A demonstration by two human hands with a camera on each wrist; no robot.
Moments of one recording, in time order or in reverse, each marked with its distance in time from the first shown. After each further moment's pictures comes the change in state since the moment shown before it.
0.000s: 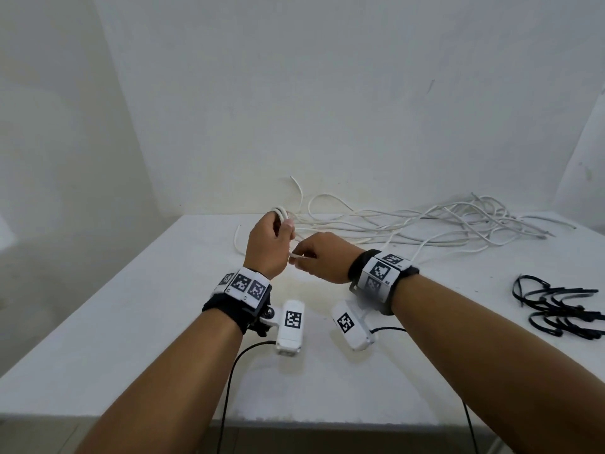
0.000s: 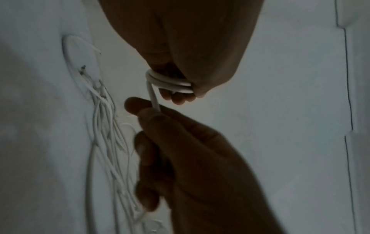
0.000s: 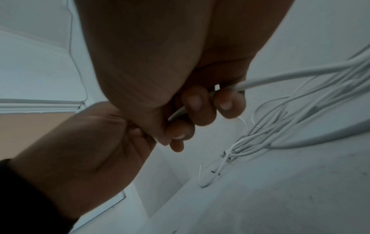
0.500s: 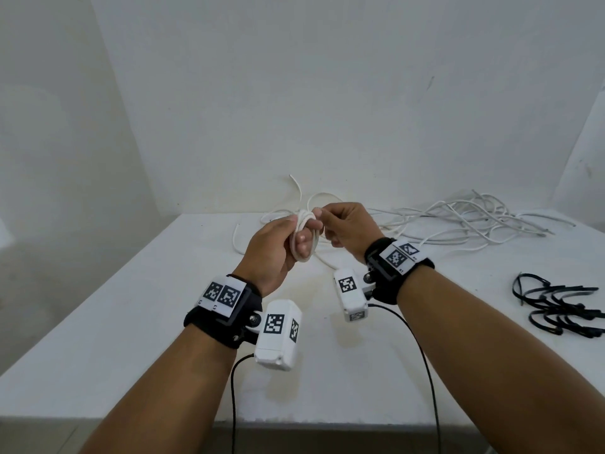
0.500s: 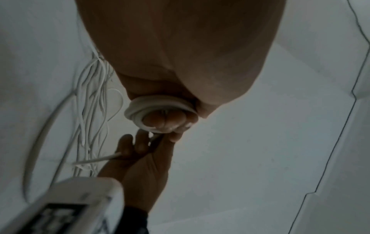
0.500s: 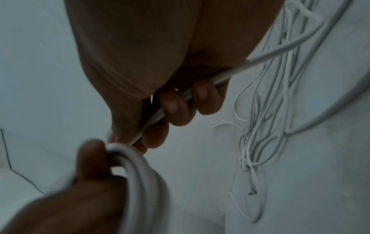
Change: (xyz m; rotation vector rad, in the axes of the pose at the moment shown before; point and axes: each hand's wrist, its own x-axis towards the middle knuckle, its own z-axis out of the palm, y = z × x) left_hand -0.024 0.032 -0.008 -0.857 -0.396 -0.207; right_hand 0.007 0.028 -0.018 0.897 0.393 -0.030
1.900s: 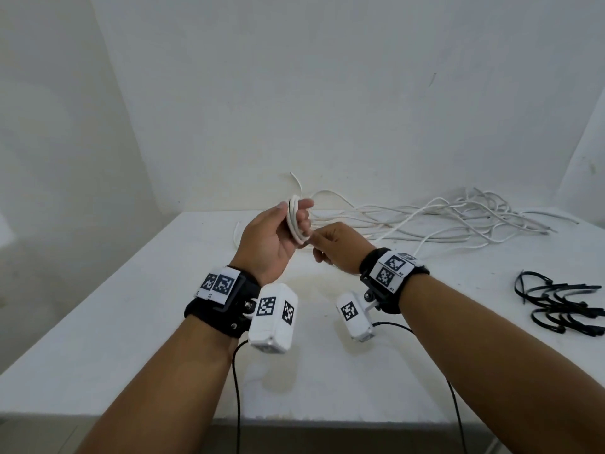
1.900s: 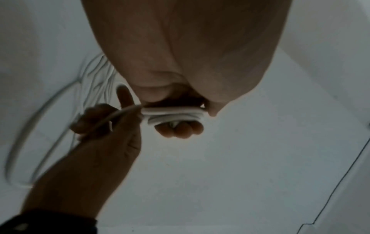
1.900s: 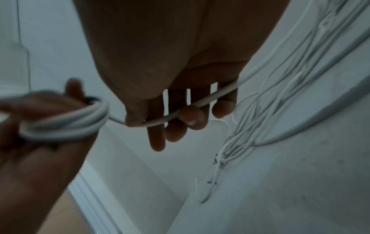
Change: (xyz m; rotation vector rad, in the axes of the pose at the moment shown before) left_hand 0.009 0.006 -0.004 -0.241 0.028 0.024; right_hand -0.015 0.007 0.010 -0.573 -0.183 0.067
